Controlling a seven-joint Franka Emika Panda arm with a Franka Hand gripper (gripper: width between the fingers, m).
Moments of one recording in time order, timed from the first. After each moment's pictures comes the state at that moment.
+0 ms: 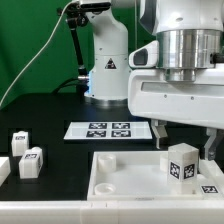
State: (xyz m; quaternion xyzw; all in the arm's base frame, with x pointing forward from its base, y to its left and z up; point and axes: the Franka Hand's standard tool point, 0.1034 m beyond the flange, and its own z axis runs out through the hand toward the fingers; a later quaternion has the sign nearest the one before) arm 0.649 0.115 0.088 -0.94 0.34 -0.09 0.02
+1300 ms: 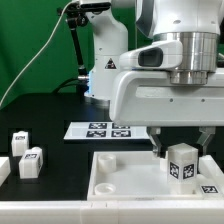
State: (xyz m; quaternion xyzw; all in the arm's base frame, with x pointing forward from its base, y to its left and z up) arm 0.651 0.109 0.082 -0.99 -0.11 -0.10 -0.03
